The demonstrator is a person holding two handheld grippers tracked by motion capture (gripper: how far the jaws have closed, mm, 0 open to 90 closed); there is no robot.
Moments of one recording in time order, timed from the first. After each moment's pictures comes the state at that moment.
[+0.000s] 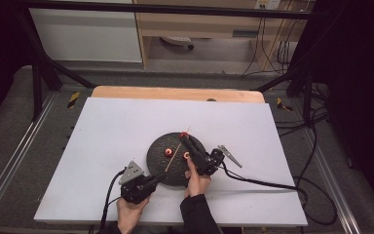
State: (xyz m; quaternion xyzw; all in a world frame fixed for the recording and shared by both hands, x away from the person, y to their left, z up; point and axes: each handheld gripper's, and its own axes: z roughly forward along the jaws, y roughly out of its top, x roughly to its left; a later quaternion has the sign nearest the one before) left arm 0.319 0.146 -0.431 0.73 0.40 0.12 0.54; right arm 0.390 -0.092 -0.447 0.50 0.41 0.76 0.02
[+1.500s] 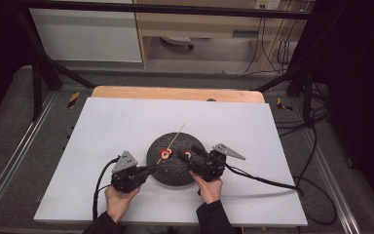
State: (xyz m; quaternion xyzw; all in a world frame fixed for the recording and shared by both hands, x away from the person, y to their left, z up) left arm 0.340 0.175 -0.414 0.78 0.36 0.14 0.50; right arm 0.378 -0.108 -0.428 0.46 0.60 0.66 0.05
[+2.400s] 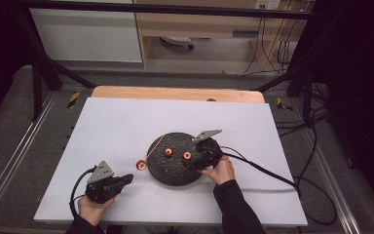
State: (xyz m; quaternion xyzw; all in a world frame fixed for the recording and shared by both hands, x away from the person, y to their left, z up) left arm 0.321 0.239 -0.434 0.80 0.37 0.14 0.45; right arm 0.423 -0.100 -0.406 0.35 0.86 0.35 0.11
